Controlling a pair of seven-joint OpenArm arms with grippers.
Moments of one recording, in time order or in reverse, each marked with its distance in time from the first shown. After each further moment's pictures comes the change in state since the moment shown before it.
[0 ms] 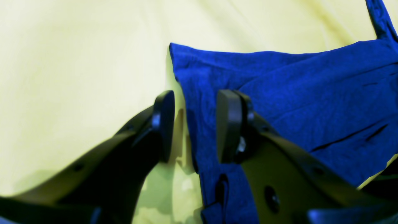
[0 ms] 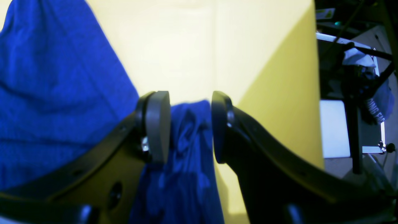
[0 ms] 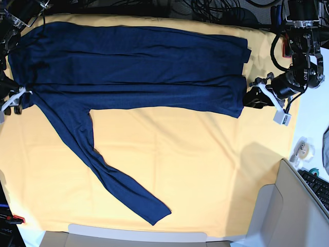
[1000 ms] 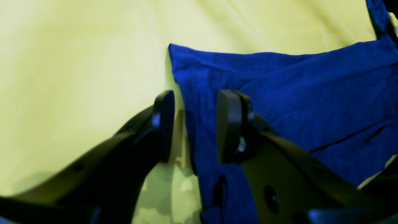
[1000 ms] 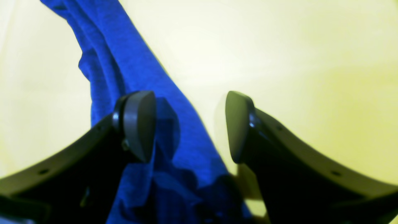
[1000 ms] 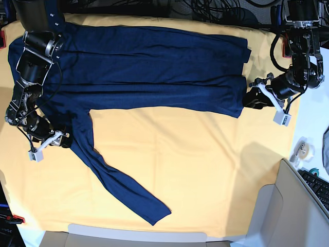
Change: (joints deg) left arm -0.1 0.1 0.0 0.0 0.1 0.2 0.0; right arm 28.4 -2.8 -16.3 -47.3 0.9 -0.4 7.4
